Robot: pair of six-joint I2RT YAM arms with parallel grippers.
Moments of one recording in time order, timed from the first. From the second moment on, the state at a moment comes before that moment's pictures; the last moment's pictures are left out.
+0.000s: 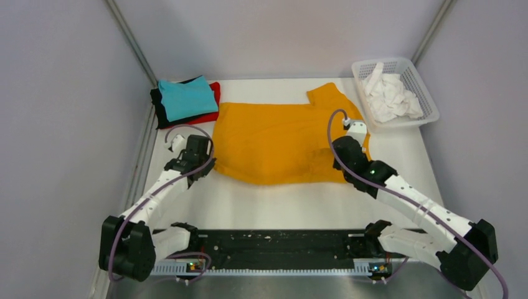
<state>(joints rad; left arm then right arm) -0.26 1.11 0.66 -0.46 -0.31 -1.09 0.67 0.98 0.75 -0.51 0.60 0.51</state>
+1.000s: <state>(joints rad) -0.17 1.47 0.87 -0.38 -0.33 -1.04 0.39 1.37 0.85 -0.10 0.45 0.17</state>
